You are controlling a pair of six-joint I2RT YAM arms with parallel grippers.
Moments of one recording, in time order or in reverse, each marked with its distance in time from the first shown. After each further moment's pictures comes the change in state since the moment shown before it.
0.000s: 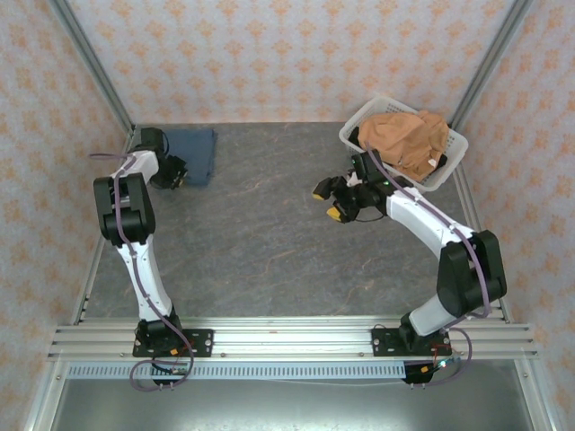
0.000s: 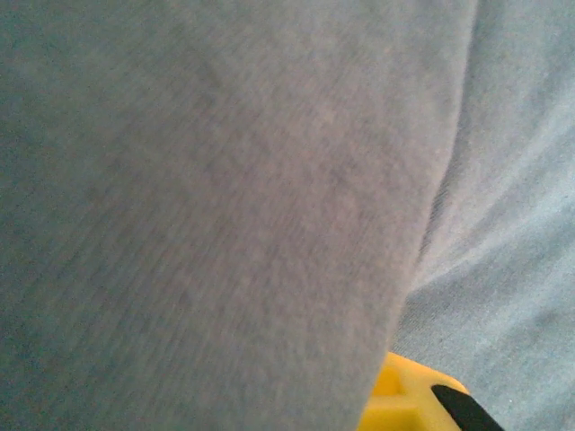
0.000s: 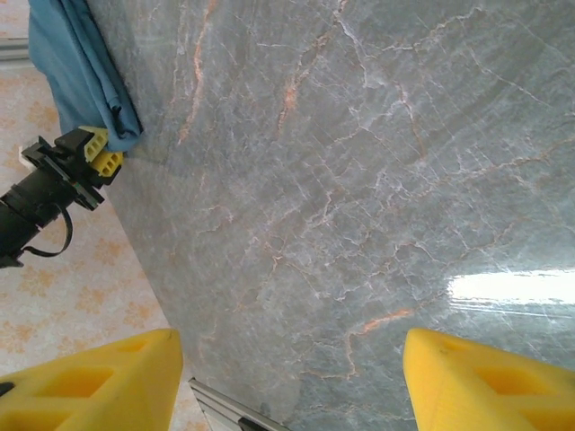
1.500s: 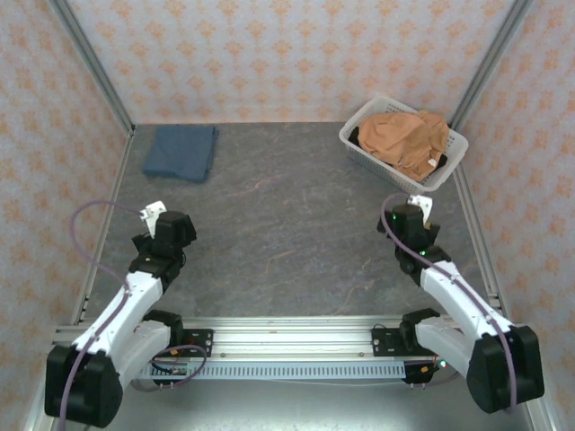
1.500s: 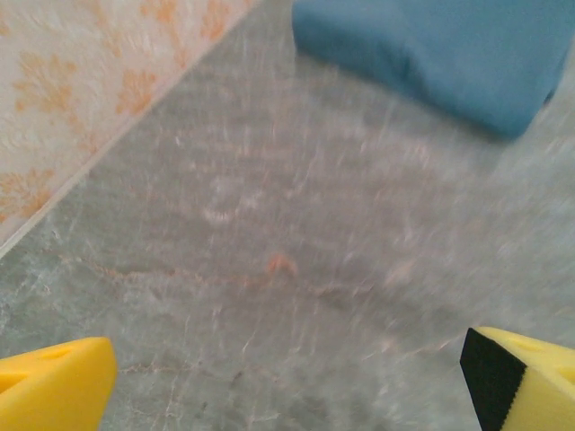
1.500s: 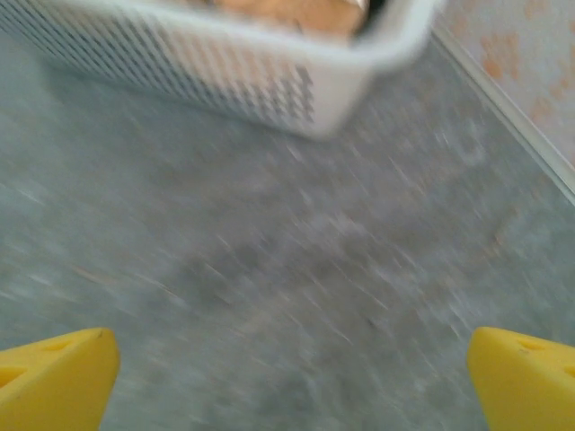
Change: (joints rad) left arm -0.368 -1.317 -1.266 0.351 -0.771 0.487; right arm -0.153 -0.576 -0.686 0.315 0.991 -0.696
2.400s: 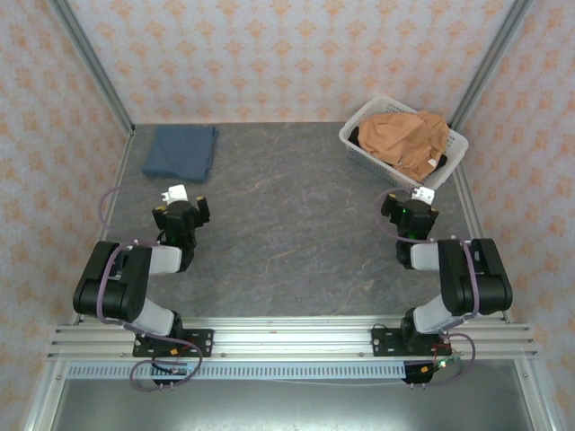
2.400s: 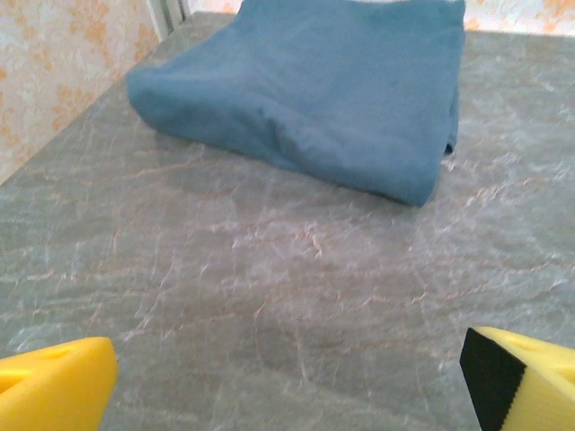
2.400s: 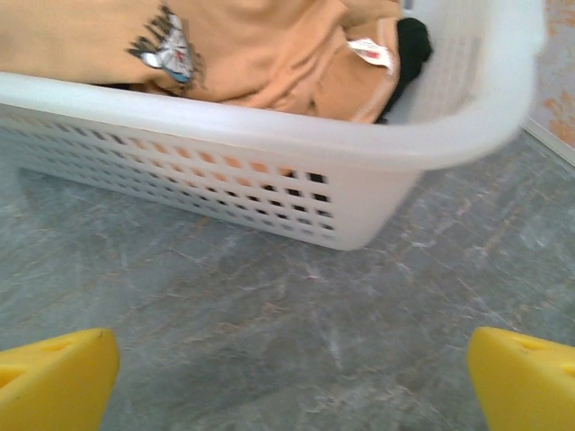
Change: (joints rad) left arm 0.059 0.585 -0.034 0.922 0.163 0.246; right arm -0.191 0.550 -0.056 0.904 -0.195 -0.122
